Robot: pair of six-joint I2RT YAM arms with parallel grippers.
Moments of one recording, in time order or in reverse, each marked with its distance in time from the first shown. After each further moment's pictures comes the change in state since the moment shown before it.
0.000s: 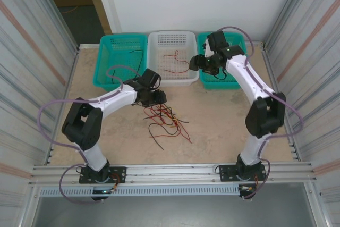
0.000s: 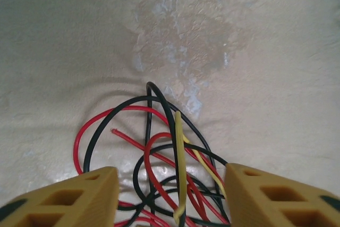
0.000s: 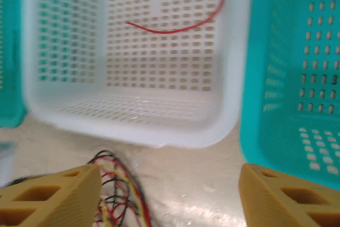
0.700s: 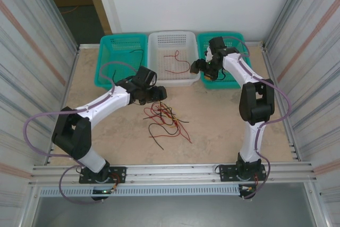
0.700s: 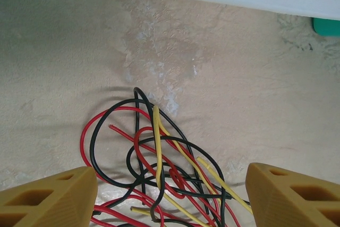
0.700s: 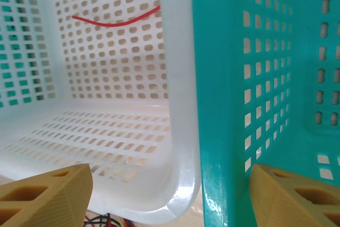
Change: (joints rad) left arm 0.000 -0.148 -0.021 -0.017 -0.027 0.020; right arm -0.101 0.259 0.042 0.043 -0.134 0.025
